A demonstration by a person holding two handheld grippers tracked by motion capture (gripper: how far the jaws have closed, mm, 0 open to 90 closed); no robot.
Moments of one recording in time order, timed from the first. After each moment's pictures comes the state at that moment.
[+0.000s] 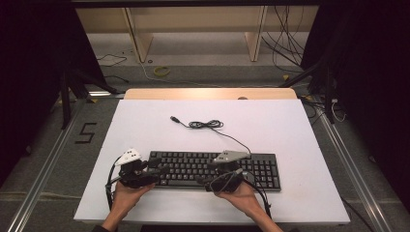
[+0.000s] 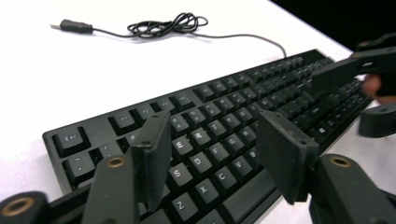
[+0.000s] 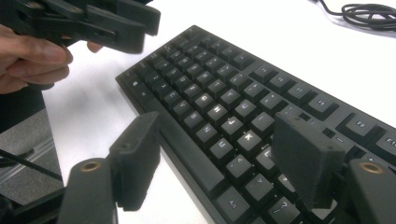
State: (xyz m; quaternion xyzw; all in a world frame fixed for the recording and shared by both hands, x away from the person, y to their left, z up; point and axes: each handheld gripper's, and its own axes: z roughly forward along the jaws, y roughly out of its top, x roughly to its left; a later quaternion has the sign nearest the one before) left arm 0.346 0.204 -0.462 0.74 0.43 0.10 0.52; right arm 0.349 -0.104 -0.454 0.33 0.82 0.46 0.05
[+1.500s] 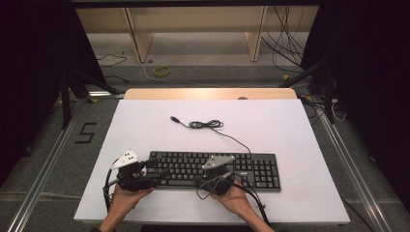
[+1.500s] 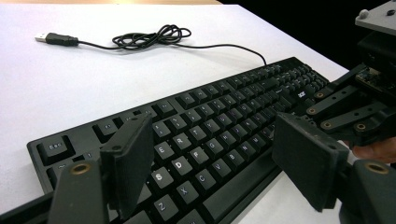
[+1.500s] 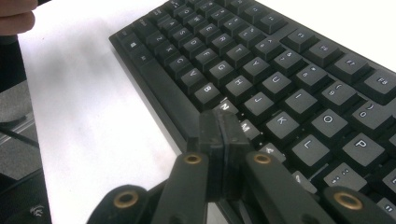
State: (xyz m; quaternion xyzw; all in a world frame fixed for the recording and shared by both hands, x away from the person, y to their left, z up) left arm 0.336 0.205 -0.457 0.73 0.41 0.10 0.54; right arm 0.349 -0.079 -0.477 0.31 0.86 0.41 0.05
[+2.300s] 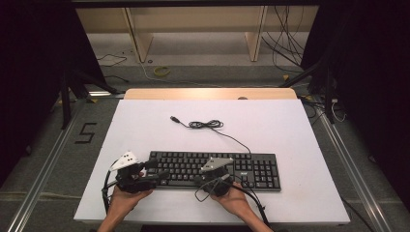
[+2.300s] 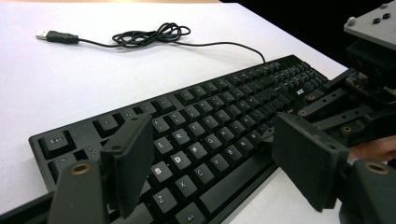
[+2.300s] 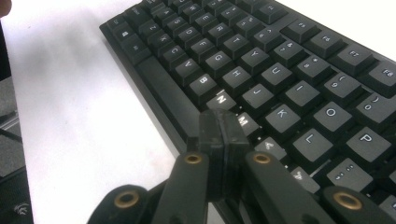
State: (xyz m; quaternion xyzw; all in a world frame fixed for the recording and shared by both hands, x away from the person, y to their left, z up) left arm 0.332 0.206 -0.457 0.73 0.41 0.10 0.53; right arm 0.348 -0.077 -0.485 0.31 0.86 0.40 0.06
